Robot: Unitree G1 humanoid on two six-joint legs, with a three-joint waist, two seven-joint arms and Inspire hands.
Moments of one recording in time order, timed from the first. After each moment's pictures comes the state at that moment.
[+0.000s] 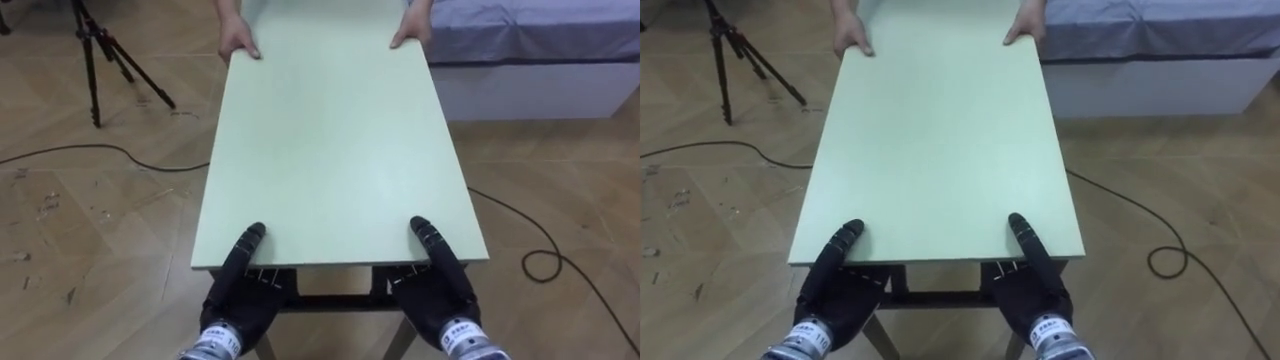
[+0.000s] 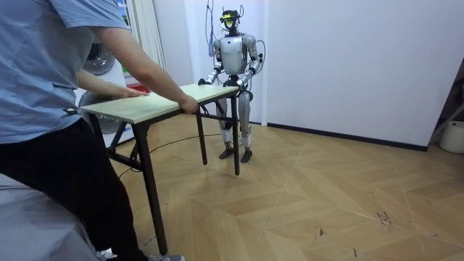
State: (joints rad) left arm 0.30 0.10 -0.18 0.06 -1.52 0.12 0.09; right arm 0.27 -0.21 0.26 0.06 1.56 0.00 -0.08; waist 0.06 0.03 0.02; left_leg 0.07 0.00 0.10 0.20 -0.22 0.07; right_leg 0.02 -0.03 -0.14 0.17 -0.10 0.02
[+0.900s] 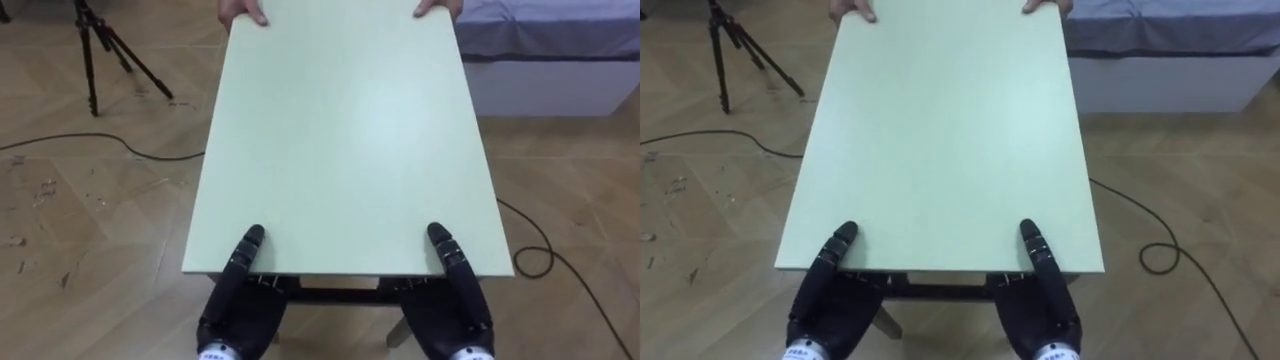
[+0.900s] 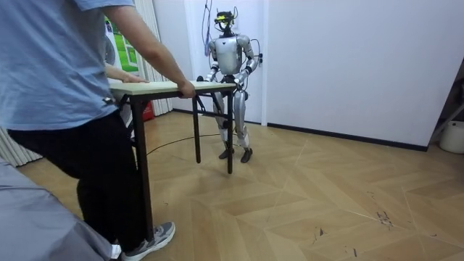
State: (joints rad) left arm 0.40 0.17 -0.31 0.00 -1.52 -0.02 -0.05; right arm 0.40 -0.24 0.33 -0.01 1.56 -0.12 0.07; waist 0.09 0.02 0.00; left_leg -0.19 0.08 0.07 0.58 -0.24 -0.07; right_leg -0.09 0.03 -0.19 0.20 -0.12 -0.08
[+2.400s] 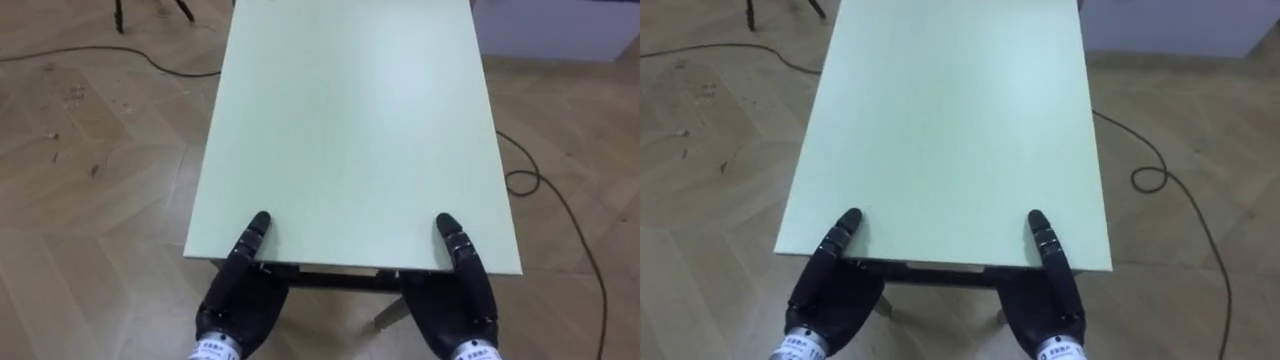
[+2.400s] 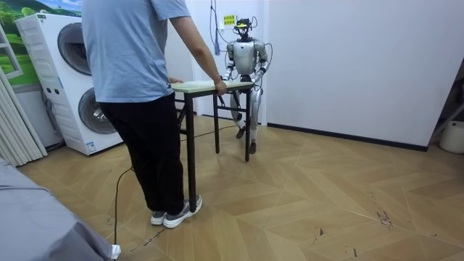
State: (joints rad) left arm 0.35 0.19 -0.28 -0.05 -1.42 0.01 -0.08; right arm 0.37 -0.22 0.29 -0.04 1.60 -0.07 0.10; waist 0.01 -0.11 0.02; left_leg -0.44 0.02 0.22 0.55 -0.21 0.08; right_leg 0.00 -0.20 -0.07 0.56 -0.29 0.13
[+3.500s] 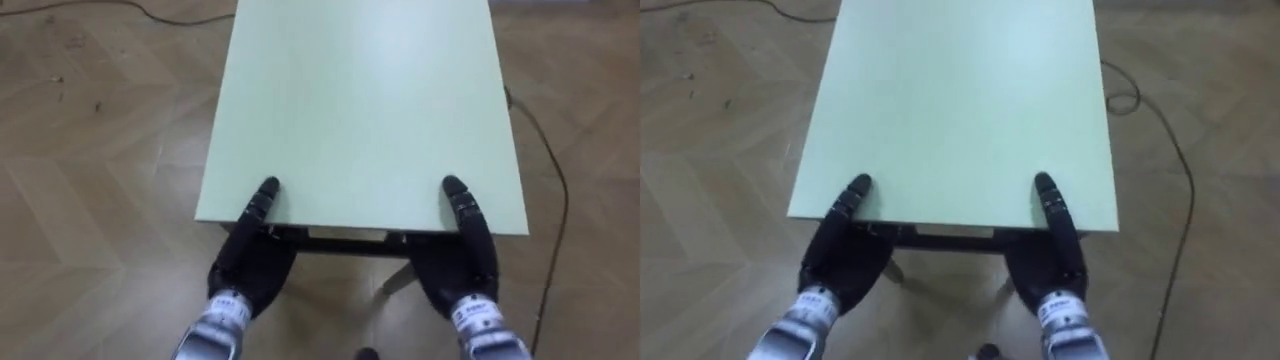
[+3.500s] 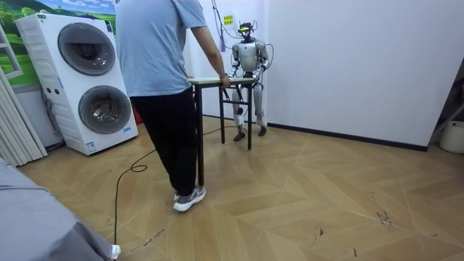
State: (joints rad) left arm 0.24 0.16 -0.34 0.01 -1.46 -0.07 0.03; right arm 0.27 -0.21 0.29 -0.02 1.57 -0.12 0.01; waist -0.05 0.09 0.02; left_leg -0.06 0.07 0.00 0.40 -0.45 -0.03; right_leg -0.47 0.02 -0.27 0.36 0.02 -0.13
